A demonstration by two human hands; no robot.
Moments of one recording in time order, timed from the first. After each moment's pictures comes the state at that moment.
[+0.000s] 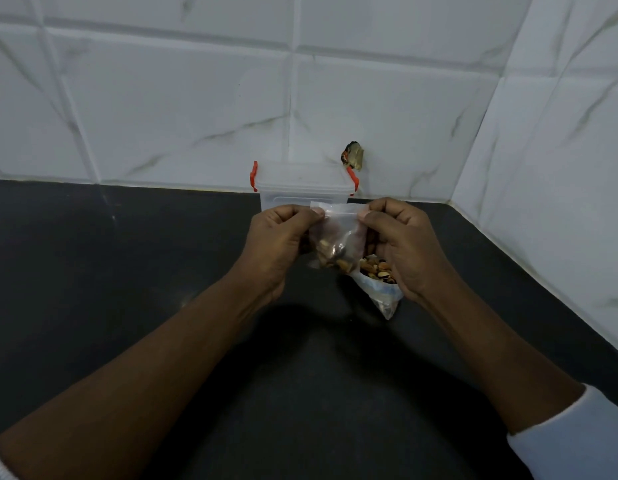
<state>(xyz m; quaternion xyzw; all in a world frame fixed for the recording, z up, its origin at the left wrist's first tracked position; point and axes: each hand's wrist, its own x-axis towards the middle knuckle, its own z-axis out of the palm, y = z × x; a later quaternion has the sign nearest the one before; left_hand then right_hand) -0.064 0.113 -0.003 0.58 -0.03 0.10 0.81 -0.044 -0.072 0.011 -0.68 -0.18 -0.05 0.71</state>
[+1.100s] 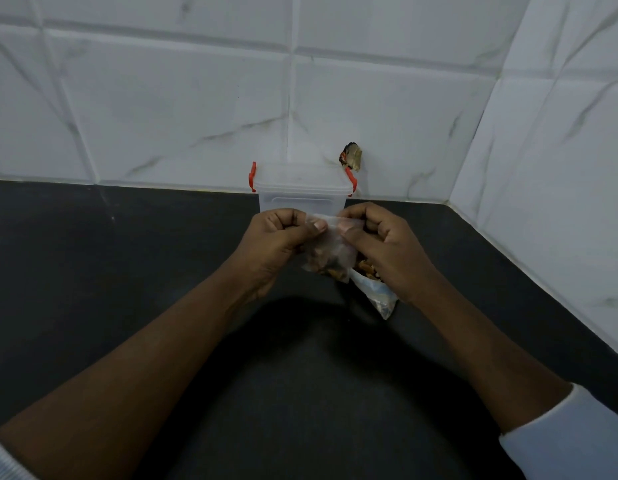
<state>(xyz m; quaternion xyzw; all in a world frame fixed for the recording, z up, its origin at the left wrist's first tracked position) -0.061 0.126 -0.008 0.62 -0.11 0.05 0.77 -0.045 -0.071 0.000 -0.76 -0.28 -0.09 0.58</state>
